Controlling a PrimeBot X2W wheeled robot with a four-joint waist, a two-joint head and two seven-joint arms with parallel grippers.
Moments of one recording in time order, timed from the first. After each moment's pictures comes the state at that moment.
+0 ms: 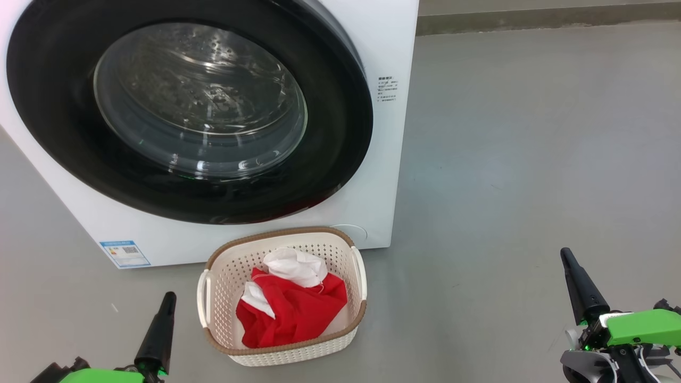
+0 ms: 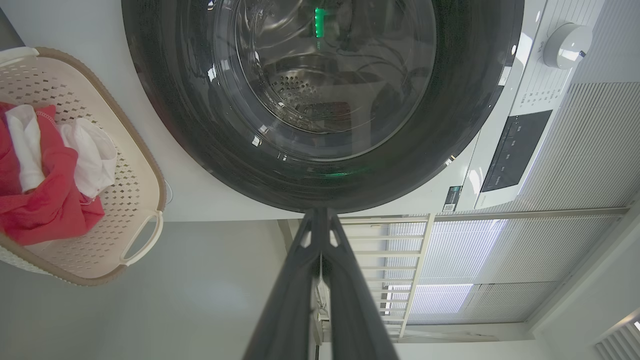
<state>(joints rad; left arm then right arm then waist) -0.07 0.04 0.08 0.27 -1.60 -0.12 0.11 -0.06 -0.05 -0.12 0.27 1.62 0.13 0.10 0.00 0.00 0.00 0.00</state>
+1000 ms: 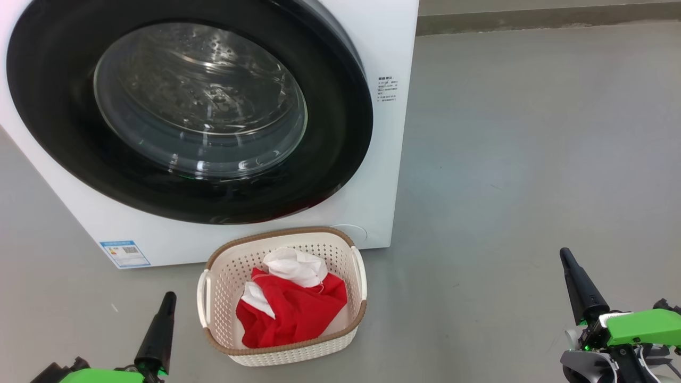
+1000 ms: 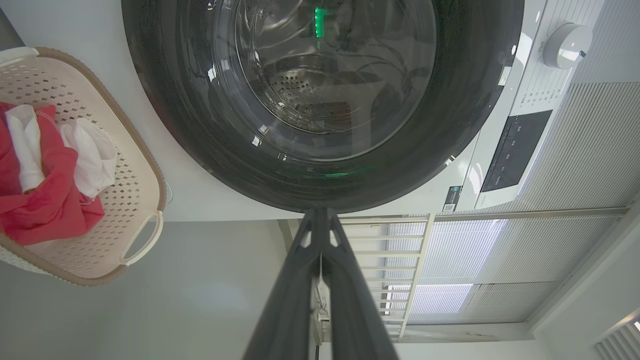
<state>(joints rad) -0.07 0.04 0.08 0.27 -1.60 -0.12 0.11 -0.06 -0.05 -0.12 0.27 1.62 0.13 0.11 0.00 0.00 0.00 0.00</state>
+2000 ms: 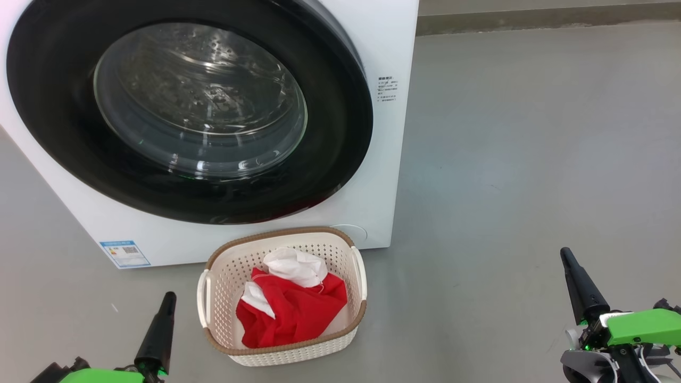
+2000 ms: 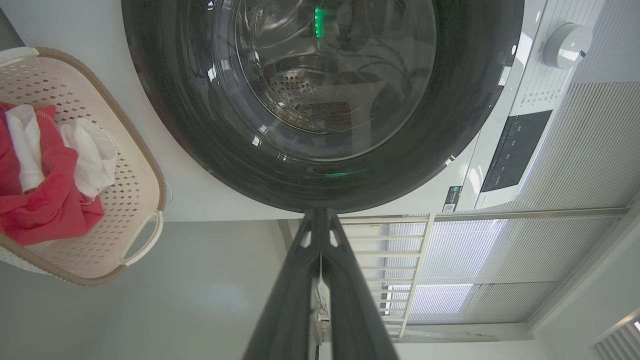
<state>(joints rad) -0.07 0.04 0.08 0.27 -1.60 -0.12 0.11 -0.06 -0.05 -0.13 0.27 1.62 0.13 0.11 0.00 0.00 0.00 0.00</state>
